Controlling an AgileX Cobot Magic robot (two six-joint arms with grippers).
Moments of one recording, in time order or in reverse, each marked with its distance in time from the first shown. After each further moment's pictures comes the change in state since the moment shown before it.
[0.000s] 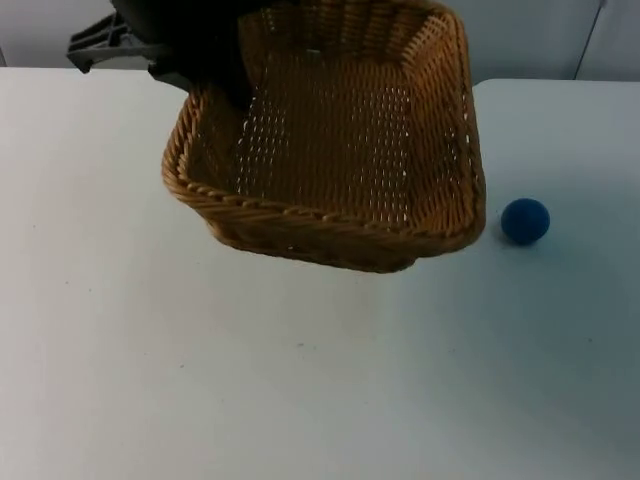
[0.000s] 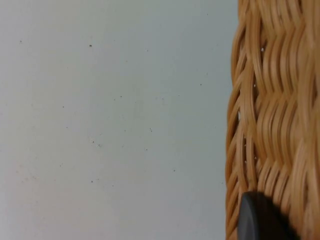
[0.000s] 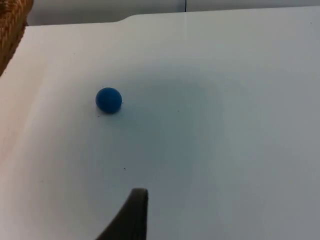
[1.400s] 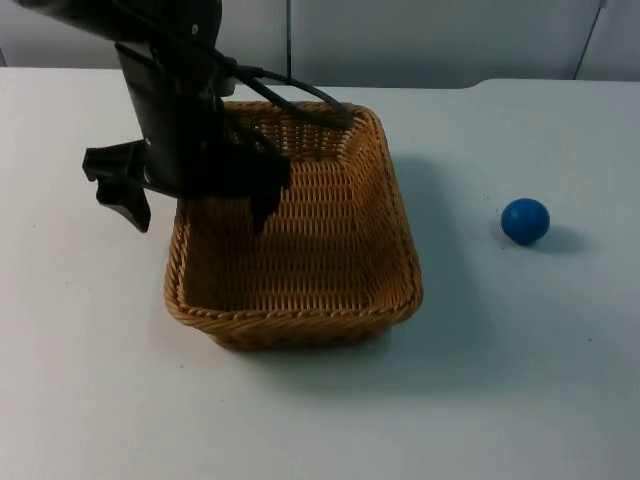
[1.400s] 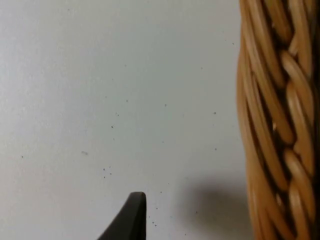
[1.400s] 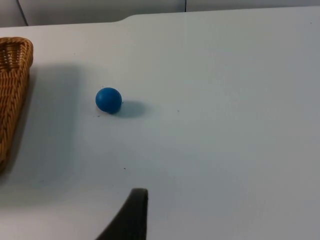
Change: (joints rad) right arm 0.000 0.000 0.000 0.000 0.000 0.000; left arm -0.108 0.291 0.007 0.578 -0.137 -0.476
